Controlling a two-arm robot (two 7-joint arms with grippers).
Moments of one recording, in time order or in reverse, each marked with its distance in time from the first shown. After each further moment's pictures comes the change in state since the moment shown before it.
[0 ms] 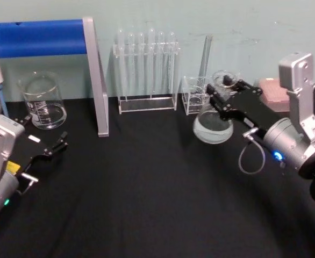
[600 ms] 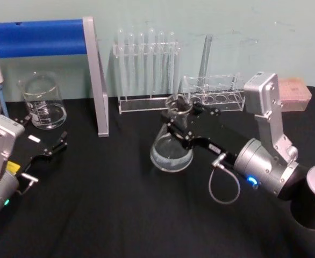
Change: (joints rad) left arm 0.000 0.000 0.000 0.000 0.000 0.000 0.000; right arm -0.055 0.019 -0.114 -0.117 0.037 0.011 0.099
